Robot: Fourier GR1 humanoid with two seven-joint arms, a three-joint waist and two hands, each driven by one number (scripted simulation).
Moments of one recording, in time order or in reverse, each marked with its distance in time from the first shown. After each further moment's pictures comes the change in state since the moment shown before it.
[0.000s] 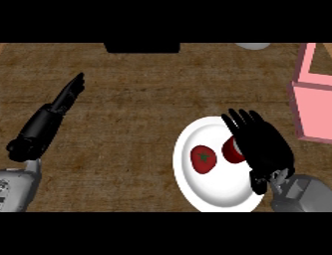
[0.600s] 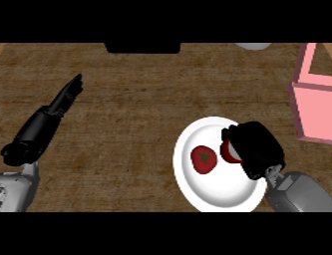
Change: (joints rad) left arm 0.023 -0.025 0.032 -0.041 -0.025 -0.037 0.015; right arm 0.016 0.030 -0.009 0.132 0.126 -0.117 -0.231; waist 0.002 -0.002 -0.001
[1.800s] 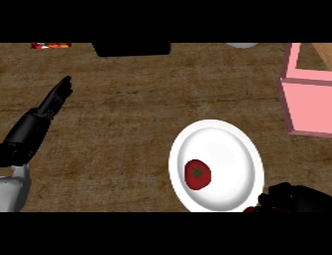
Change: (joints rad) left arm 0.025 0.002 0.061 0.008 -0.001 -0.020 -0.008; right arm 0.377 -0.405 -0.072 -0.451 -0.263 -0.428 -0.919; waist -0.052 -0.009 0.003
